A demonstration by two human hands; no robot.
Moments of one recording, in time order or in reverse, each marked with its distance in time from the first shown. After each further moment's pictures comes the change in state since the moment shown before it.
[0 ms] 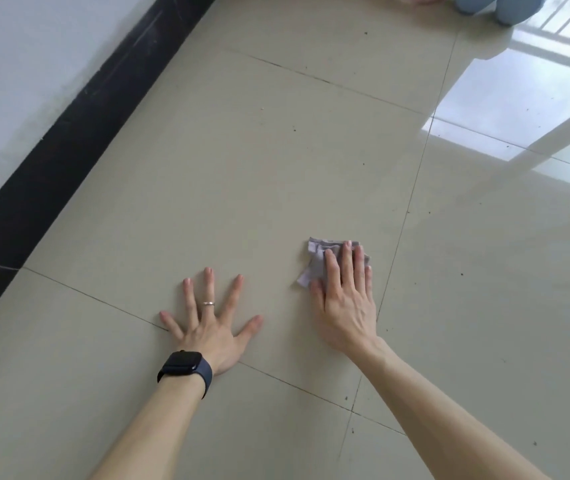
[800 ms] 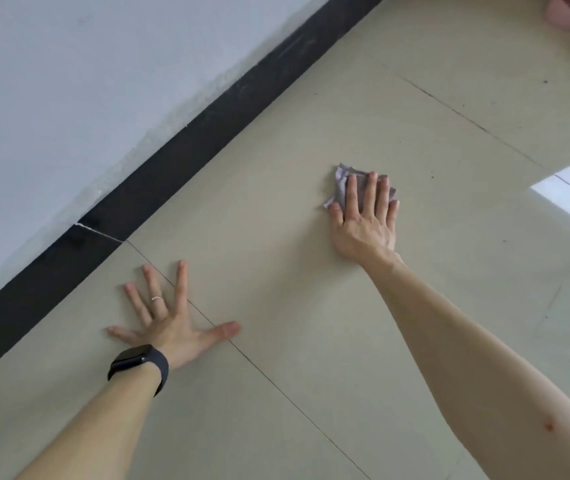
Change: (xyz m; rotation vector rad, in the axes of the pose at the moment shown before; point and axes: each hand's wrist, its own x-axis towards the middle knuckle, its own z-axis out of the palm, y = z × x) left_hand 0.018 -0.151 -0.067 -0.397 -0.014 -0.442; right_hand 0.211 -0.173 0.014 -0.141 -0.220 -0.158
